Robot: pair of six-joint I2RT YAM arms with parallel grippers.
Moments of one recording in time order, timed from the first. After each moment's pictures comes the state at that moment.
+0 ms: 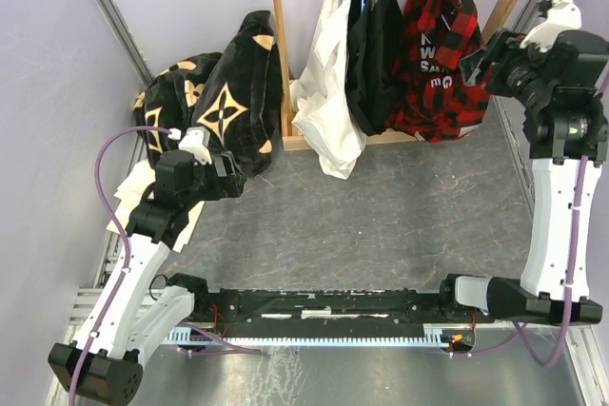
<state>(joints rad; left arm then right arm) -0.24 0.79 0.79 -0.54 0.06 -0.29 -0.07 1.26 1.82 -0.78 -0.22 0.22</state>
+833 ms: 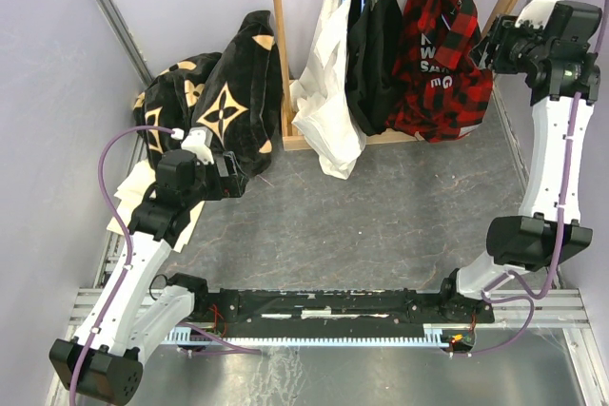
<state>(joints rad) -0.24 0.80 0.78 -0.52 0.08 -0.29 -0.24 1.60 2.03 -0.82 -0.38 0.05</state>
